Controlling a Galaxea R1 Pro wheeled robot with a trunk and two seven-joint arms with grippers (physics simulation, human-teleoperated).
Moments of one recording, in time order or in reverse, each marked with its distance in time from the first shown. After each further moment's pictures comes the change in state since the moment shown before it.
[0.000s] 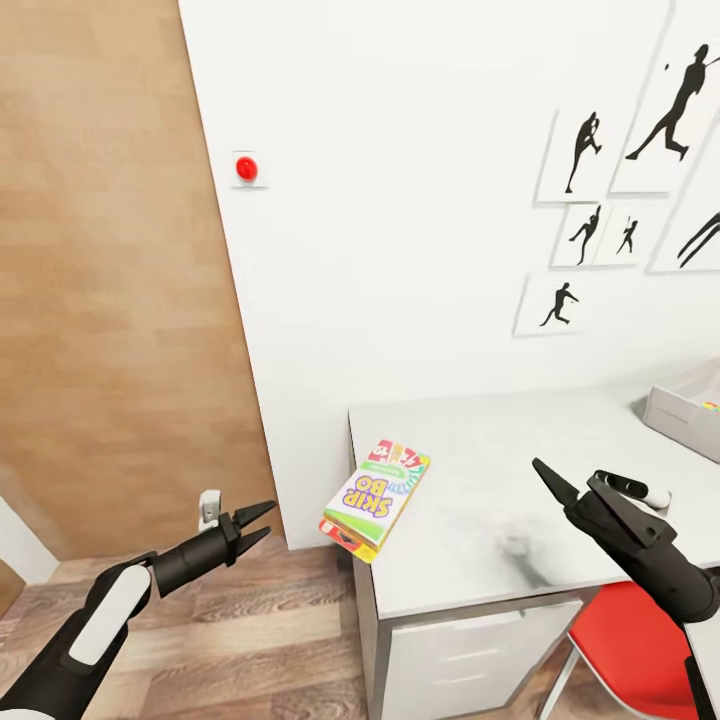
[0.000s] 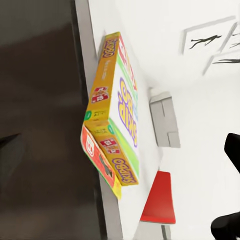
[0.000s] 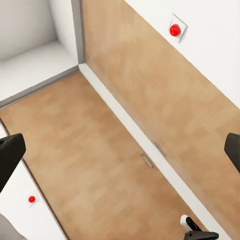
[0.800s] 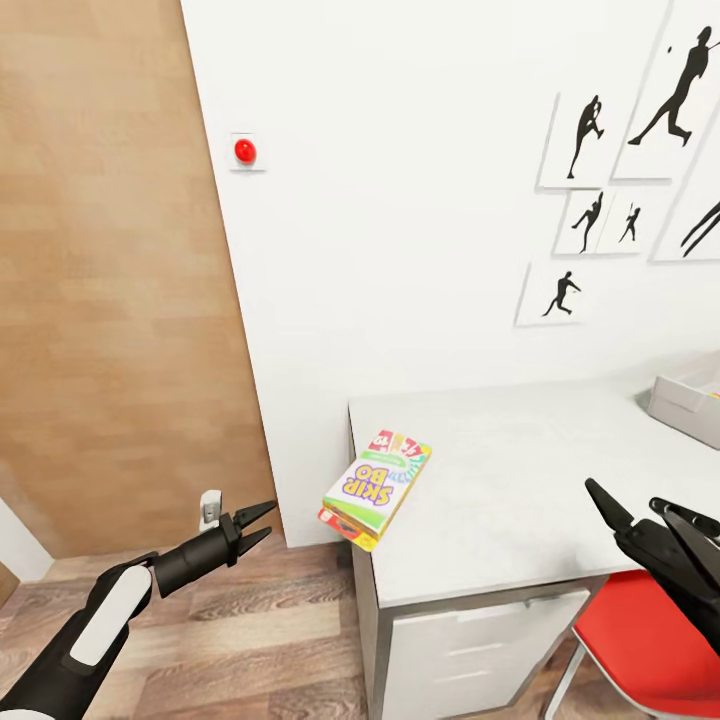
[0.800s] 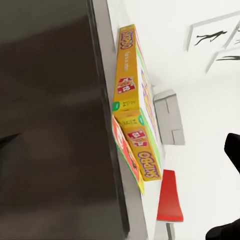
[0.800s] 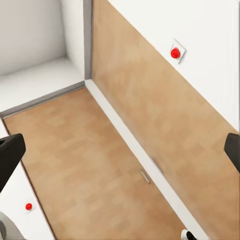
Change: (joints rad) left arm 0.001 -0.002 -0.002 0.000 -0.002 0.000 -0.007; right arm 0.076 0.008 -0.151 0.001 -0.003 -0.001 0.135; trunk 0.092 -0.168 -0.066
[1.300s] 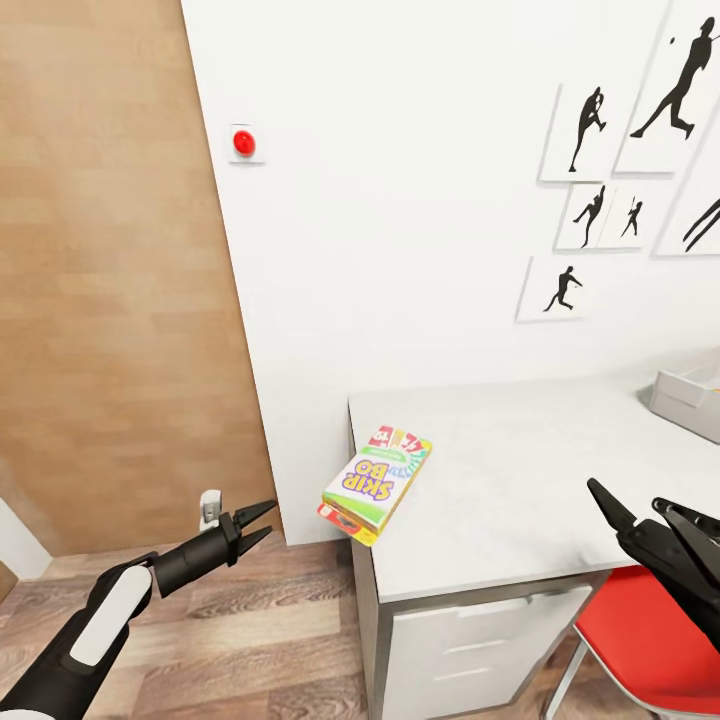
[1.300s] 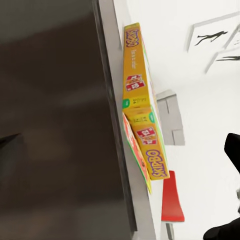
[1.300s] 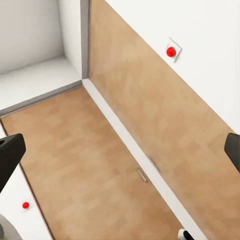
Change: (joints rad) left arm 0.000 -0.001 0.000 0.000 0.008 0.000 -0.002; right arm 0.001 -0.005 -0.006 0.001 -0.001 0.001 -0.006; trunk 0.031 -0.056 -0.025
